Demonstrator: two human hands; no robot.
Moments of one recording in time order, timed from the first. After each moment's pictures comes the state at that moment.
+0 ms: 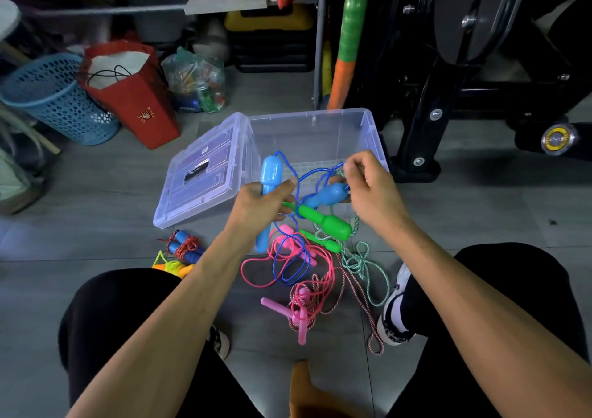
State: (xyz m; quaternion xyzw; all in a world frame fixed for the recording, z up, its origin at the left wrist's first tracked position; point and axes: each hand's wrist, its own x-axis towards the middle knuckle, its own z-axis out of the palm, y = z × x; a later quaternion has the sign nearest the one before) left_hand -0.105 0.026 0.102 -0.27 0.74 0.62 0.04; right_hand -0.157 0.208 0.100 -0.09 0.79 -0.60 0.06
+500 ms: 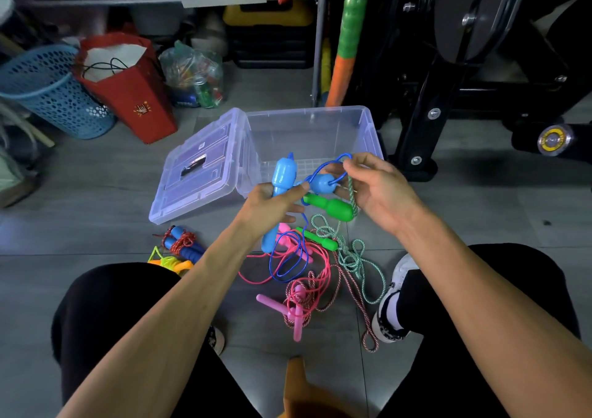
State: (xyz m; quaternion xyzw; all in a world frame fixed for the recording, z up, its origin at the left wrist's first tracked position) left_hand -0.105 0.038 0.098 -0.21 0.71 0.66 0.09; right_hand -0.163 0.215 0.116 0.05 0.52 -0.82 0.26
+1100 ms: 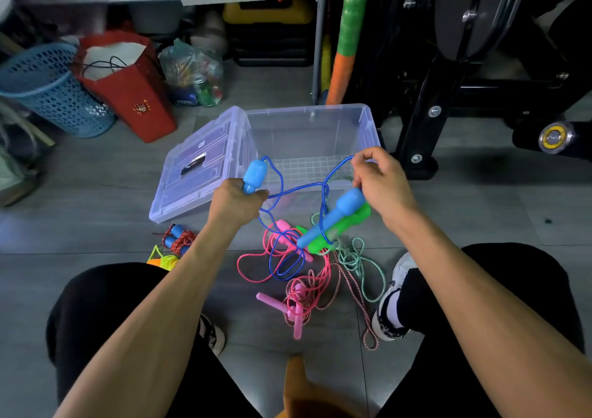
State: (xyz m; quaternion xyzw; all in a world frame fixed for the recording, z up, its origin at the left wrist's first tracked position) left_hand -0.110 -0.009 0.080 -0.33 0.83 0.45 0.05; right_hand -0.169 0.222 0.102 -0.03 0.82 -0.57 0.04
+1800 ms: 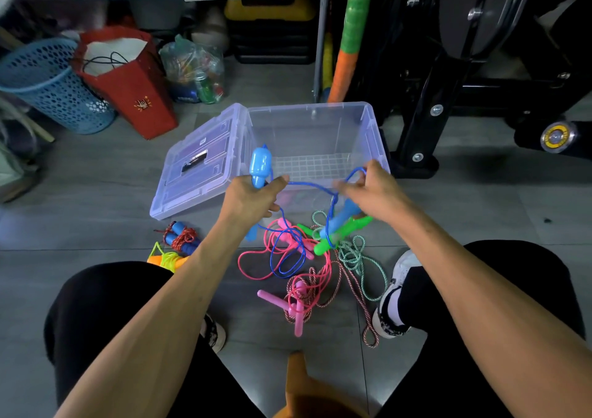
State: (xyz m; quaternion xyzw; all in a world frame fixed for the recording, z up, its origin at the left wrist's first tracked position) left_hand -0.104 0.010 0.093 -0.30 0.78 0.55 0.02; right_hand -0.175 0.218 0.088 -0.01 0.90 -0.40 0.18
